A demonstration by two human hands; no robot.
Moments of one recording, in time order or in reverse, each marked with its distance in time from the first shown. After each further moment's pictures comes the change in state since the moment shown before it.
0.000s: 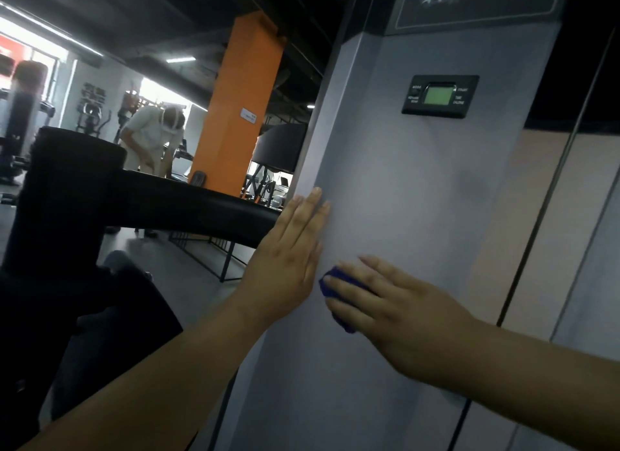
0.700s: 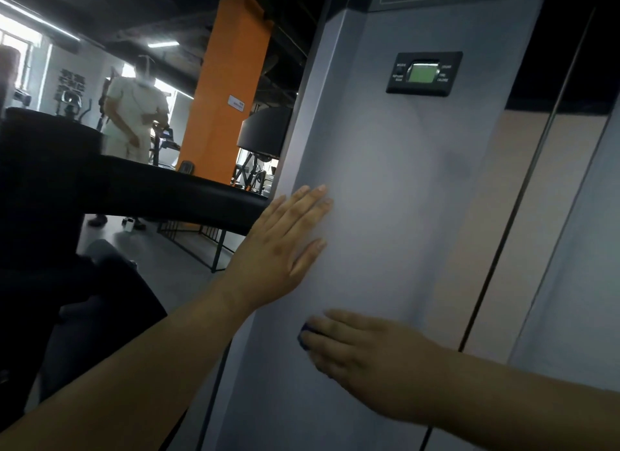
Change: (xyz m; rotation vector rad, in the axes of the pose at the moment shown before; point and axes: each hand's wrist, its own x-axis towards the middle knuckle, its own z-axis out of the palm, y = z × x) left_hand -0.002 0.002 -0.001 -0.075 -0.021 0.123; right_hand -0.020 -0.061 0.026 0.167 0.055 -0.160
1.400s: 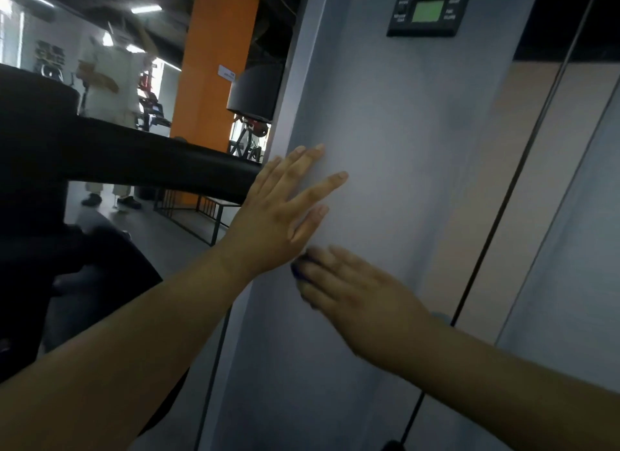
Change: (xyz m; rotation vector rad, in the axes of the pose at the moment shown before) left_hand -0.003 0.005 0.003 0.040 0.017 0.056; right_hand 0.018 -0.015 0.010 0.051 0.080 0.324
